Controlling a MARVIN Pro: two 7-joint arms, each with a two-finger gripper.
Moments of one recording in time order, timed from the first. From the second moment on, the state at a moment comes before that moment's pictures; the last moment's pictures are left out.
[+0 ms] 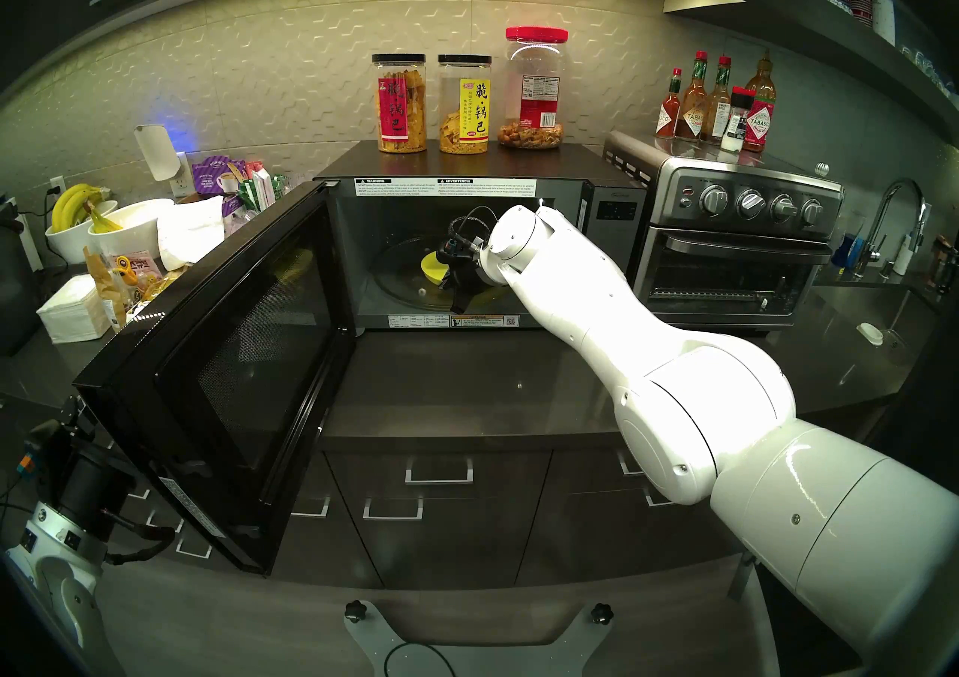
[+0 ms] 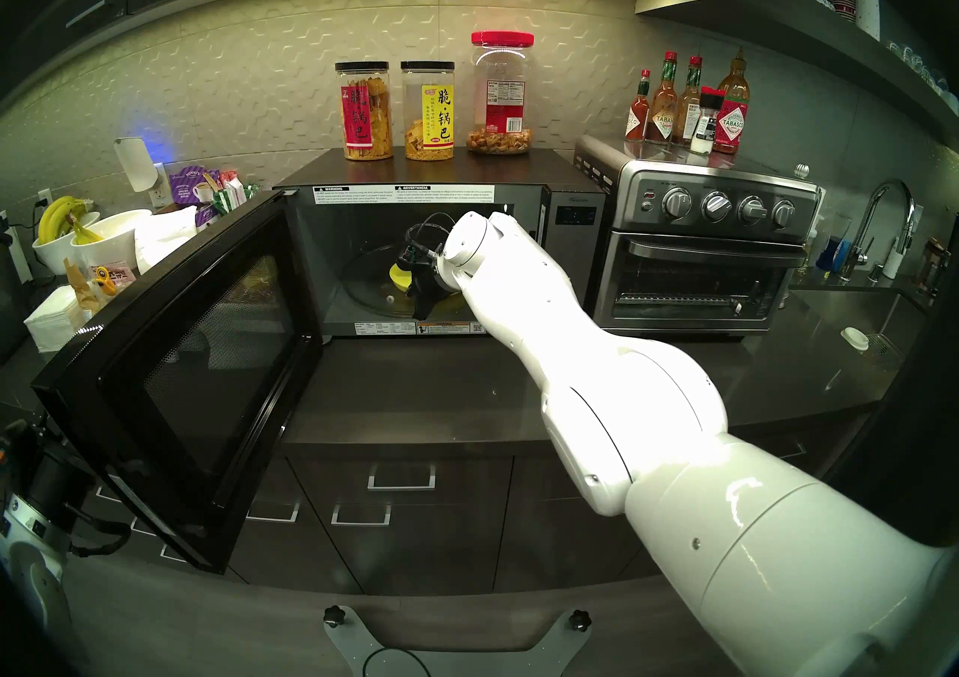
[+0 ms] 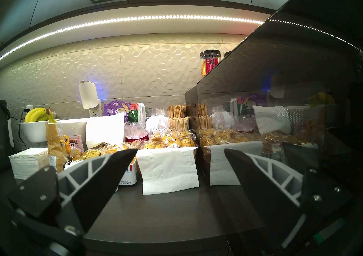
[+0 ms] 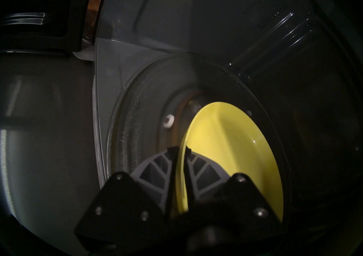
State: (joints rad) left arm 2.35 -1.69 -2.41 -2.42 -0.54 0.04 -0.66; right arm -0.44 -1.70 1.12 -0.55 -0.60 0.16 0.81
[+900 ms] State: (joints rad) left arm 2.34 -1.69 -2.41 -2.42 -0.54 0.04 -0.67; right arm -0.47 -1.65 1.15 -0.73 -0.60 0.22 0.92
